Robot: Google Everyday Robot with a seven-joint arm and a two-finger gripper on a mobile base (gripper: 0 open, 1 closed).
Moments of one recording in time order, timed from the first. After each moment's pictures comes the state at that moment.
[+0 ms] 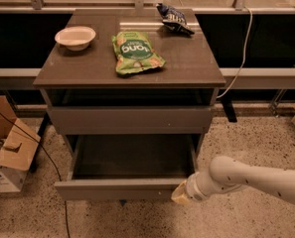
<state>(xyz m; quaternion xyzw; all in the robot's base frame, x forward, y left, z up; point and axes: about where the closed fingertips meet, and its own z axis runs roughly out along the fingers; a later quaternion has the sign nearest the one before) 0.476 -0.131 0.407 -0.53 0.79 0.22 0.20</state>
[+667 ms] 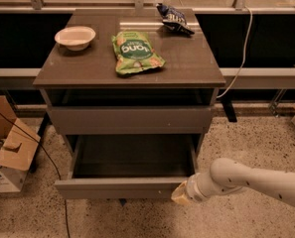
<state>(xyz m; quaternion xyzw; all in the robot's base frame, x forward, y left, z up) 0.479 -0.131 0.404 -0.53 0.80 0.21 0.21</state>
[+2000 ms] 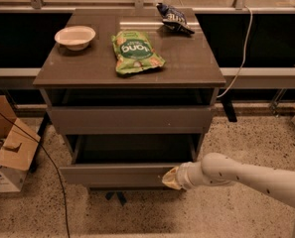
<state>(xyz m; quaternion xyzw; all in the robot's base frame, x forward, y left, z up) 0.544 -0.103 0.410 -0.53 0.77 0.18 0.30</state>
